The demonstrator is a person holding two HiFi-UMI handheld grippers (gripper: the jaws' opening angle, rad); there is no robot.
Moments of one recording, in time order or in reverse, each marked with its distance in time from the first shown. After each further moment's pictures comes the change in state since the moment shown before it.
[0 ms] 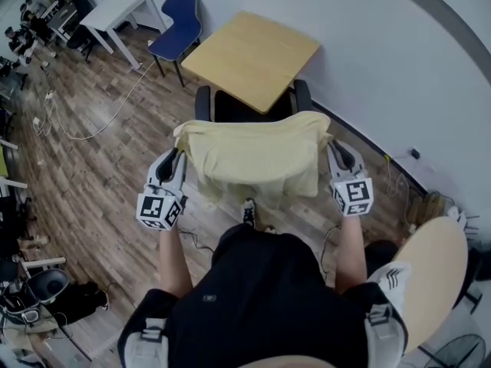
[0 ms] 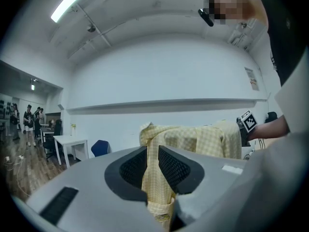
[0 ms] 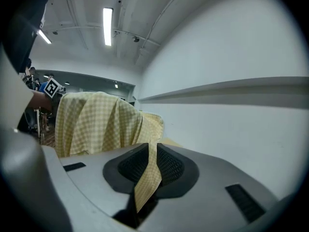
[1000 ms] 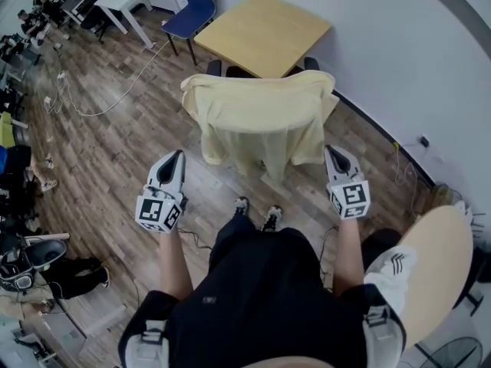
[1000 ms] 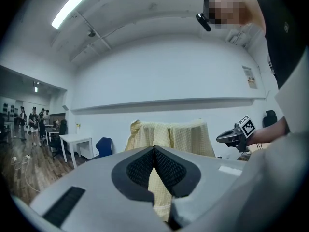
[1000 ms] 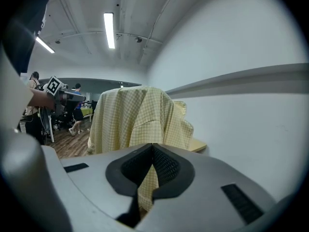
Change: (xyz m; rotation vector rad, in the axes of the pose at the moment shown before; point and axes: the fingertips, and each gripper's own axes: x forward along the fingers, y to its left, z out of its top) left arm -0.126 -0.060 -0.016 0.003 0.027 0.030; right arm -0.091 0.087 -0.050 0.066 0.052 0.093
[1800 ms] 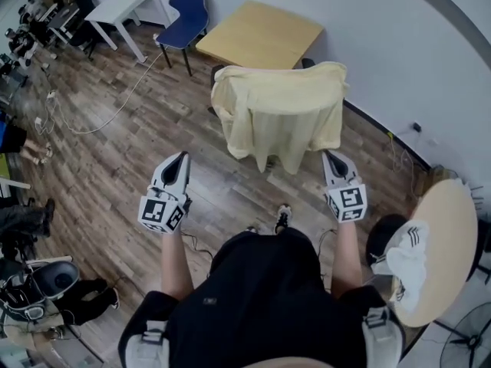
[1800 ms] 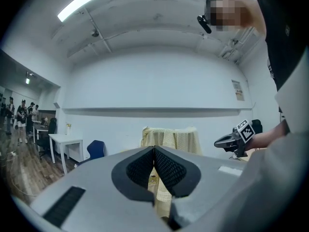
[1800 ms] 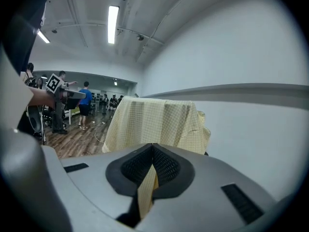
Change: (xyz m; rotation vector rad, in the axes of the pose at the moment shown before) left arm -0.079 0.066 0.006 -0.035 -0.071 -0.135; right arm -0.025 0.126 0.024 -0.031 0.004 -0.105
